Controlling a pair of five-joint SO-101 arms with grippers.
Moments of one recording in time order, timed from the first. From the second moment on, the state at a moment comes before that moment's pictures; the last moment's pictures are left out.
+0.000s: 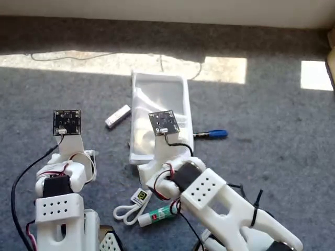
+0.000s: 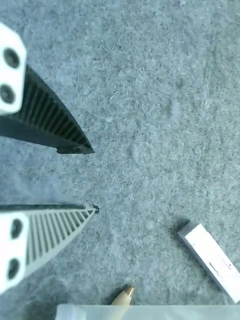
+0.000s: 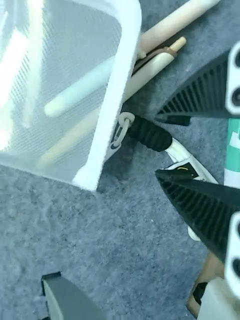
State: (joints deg) left arm -17.0 -67.8 76.9 55.8 0.2; right arm -48.4 -37.0 53.3 53.6 -29.1
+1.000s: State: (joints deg) left arm -17.0 -67.8 76.9 55.8 0.2; right arm -48.7 -14.3 52.0 45.1 -32.8
